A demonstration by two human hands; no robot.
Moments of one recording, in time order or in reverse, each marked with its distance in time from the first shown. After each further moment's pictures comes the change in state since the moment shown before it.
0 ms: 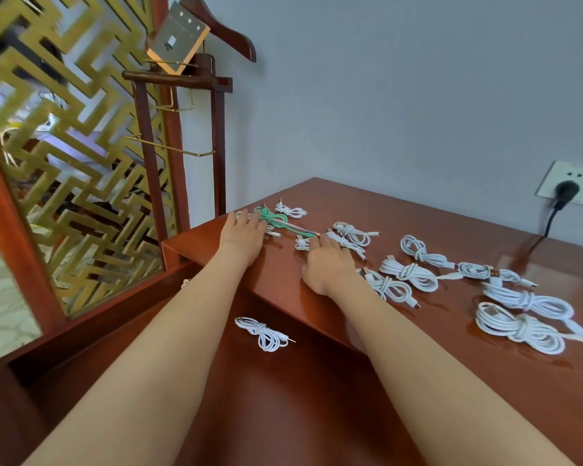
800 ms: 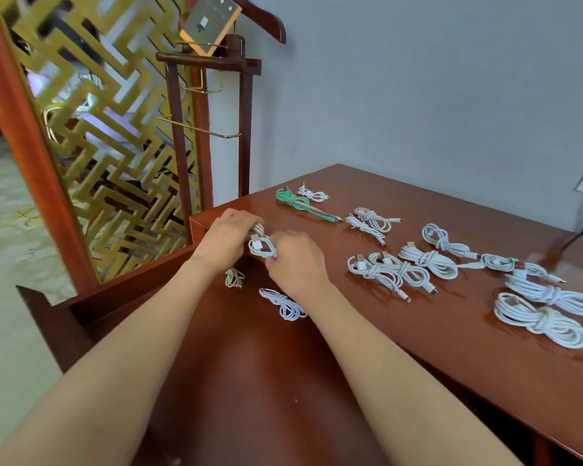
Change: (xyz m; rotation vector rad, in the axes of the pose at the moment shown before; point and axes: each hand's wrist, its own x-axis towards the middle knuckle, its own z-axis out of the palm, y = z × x) left_hand -0.064 -0.044 0.050 -0.687 0.500 0.059; right_hand -0.045 -0.068 0.007 0.217 0.262 -0.284
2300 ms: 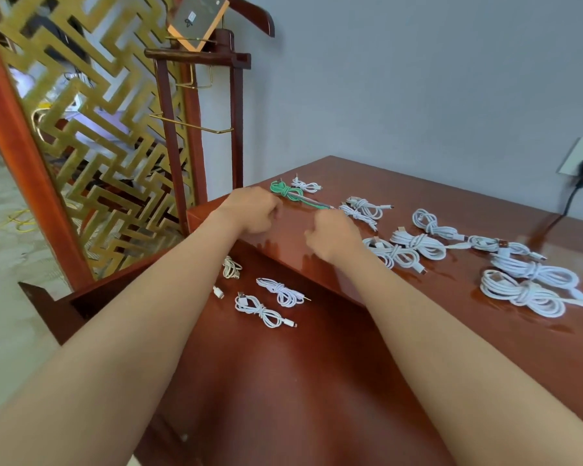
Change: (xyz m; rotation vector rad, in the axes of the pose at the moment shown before) left_hand 0.050 0.062 -0.036 0.308 -0.396 0.048; right_hand 0.002 0.044 -0.036 -0.024 -0.057 0.203
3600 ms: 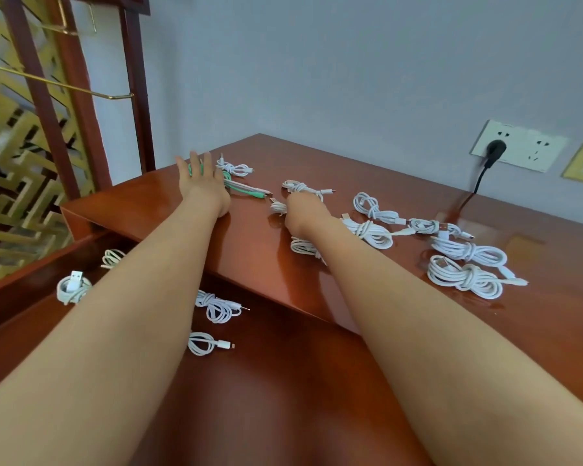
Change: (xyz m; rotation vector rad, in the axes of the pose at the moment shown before) left_hand 0.102 0.025 0.060 0.217 -0.187 -0.296; right_hand 0.052 0.060 0.006 -0.229 -0.171 0.192
